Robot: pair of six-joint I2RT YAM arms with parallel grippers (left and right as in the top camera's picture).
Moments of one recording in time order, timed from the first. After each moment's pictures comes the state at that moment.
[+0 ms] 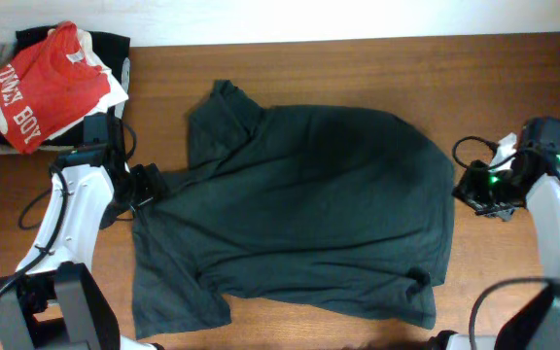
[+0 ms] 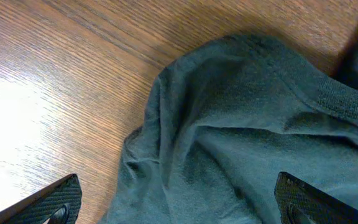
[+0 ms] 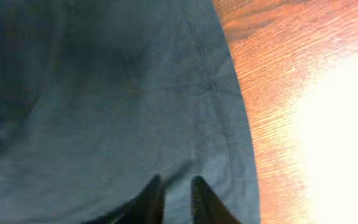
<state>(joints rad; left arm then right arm) 0.13 1.67 1.19 -0.93 -0.06 -0.39 -0.37 1.55 1.14 -0.97 -0.26 0.21</state>
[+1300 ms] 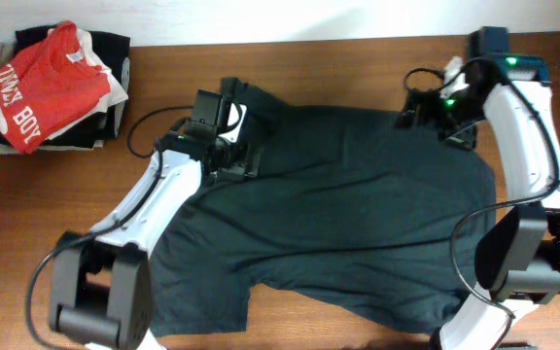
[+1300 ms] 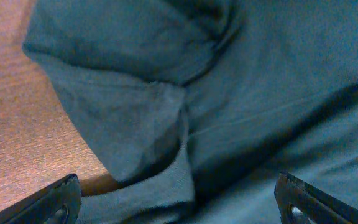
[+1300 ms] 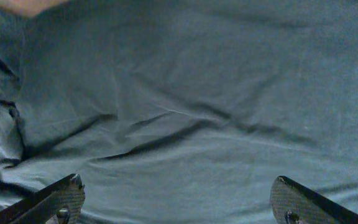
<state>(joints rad) -0.31 1.79 1.29 -0.54 0.06 -0.04 -0.09 1.94 1.81 -1.24 -0.26 0.21</state>
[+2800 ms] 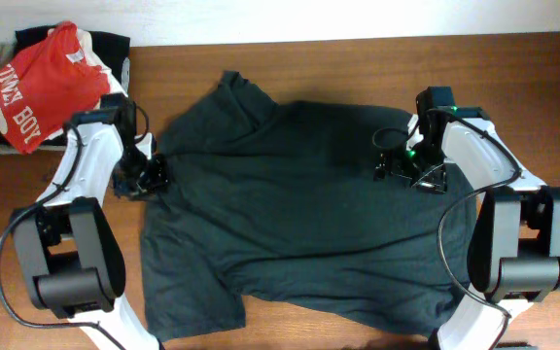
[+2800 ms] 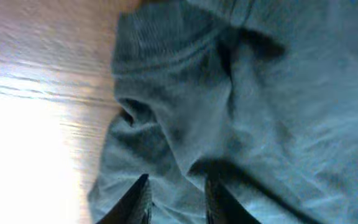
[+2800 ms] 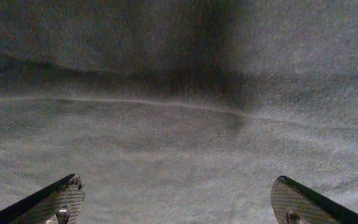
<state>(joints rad) 0.10 1.98 1.46 -1.11 0.11 -0.13 -0.02 1.94 1.38 -0.97 -0.18 0.21</state>
